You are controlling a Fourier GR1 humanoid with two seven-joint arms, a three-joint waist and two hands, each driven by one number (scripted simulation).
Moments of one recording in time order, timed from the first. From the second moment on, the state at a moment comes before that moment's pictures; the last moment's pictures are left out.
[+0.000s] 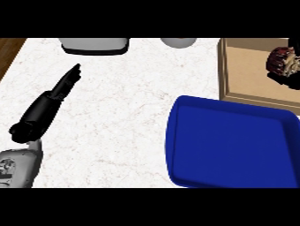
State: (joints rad) left arm -0.24 0.21 0.04 -1.54 -0.16 -0.26 -0.07; right arm -0.68 -0.55 -0.23 -1.20 0.59 0.31 -0.44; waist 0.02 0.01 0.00
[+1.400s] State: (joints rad) left arm -0.28 0.19 0.02 -1.52 -0.18 -0.27 -0.08; right arm -1.02 -0.72 -0.08 -0.30 0.83 0.35 -0.88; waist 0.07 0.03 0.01
